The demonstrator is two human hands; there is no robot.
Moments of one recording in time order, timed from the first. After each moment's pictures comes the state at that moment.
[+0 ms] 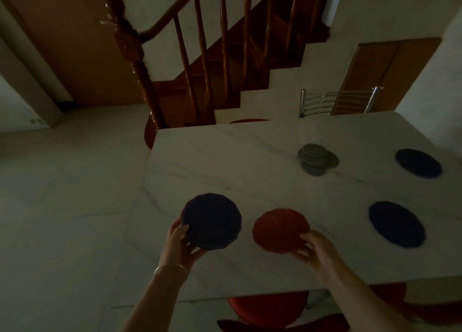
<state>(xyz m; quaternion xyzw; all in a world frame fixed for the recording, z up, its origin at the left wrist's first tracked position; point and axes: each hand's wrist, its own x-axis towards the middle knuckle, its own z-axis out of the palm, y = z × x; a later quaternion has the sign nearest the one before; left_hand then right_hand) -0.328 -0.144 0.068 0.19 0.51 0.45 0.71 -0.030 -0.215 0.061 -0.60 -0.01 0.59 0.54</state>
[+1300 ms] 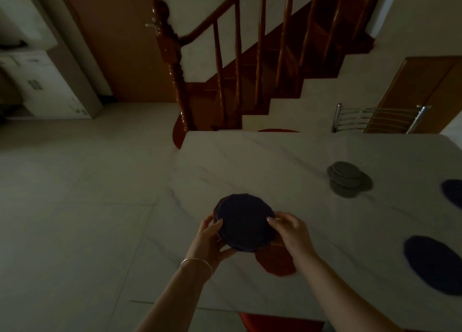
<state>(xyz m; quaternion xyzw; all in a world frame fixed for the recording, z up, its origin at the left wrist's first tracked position) -0.309 -0.125 0.085 0.16 0.46 0.43 0.76 -0.107 -0.129 0.088 -0.65 -0.30 0.52 0.46</state>
